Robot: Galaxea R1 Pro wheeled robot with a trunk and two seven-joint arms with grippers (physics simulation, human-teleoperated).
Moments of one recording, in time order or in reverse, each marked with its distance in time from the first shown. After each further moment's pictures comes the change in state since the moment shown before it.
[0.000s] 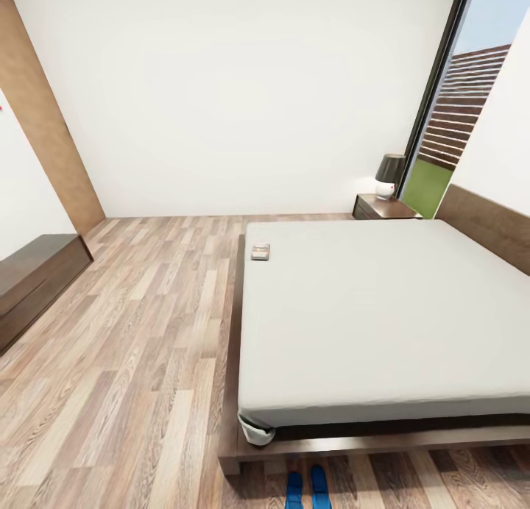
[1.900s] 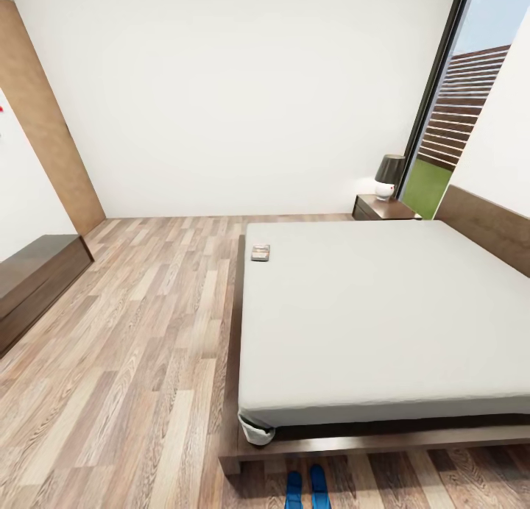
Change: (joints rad) left arm 0.000 0.000 -0.001 0.000 0.000 0.000 0.000; right arm 0.008 -0.004 -0.464 0.013 0.002 0.071 -0.059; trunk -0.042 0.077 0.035
